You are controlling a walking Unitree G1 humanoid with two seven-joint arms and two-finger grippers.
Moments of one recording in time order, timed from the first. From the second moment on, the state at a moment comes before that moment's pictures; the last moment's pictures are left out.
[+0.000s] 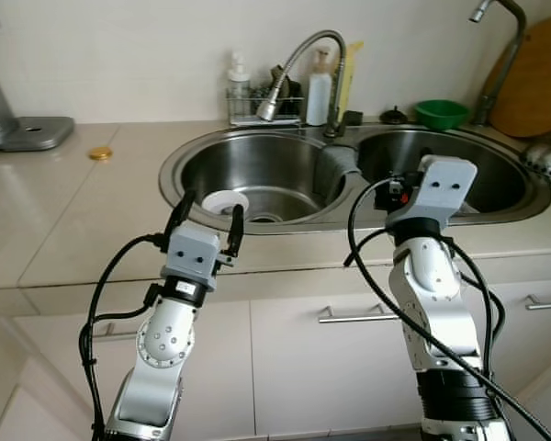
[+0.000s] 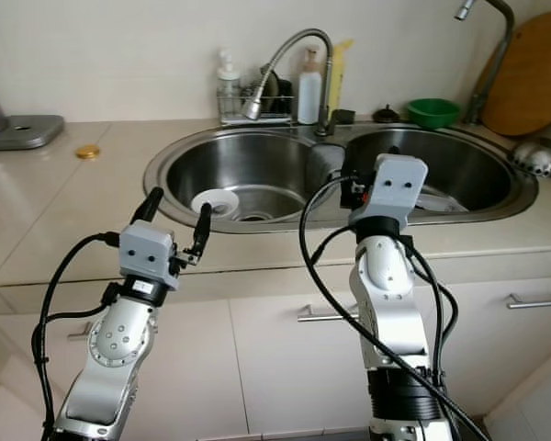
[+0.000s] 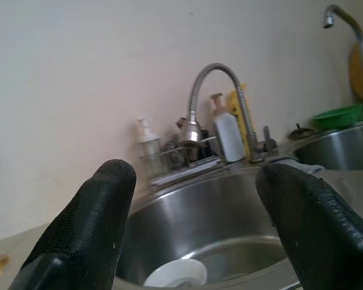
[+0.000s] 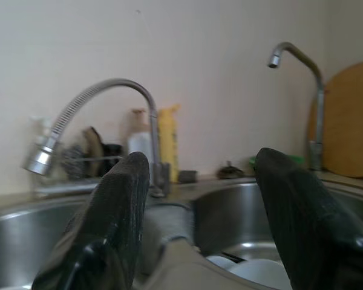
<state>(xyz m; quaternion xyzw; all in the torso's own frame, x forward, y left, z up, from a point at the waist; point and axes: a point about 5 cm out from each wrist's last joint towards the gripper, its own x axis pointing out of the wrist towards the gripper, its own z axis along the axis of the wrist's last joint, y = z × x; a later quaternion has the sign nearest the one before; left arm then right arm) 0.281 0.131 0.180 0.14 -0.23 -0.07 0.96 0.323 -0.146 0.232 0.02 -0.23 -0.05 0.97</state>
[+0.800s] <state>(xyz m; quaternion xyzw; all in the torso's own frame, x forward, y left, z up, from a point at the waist) 0.263 0.131 0.149 0.20 -0.19 -0.10 0.96 0.299 -0.158 0.187 -0.09 -0.21 -0.06 0.97</state>
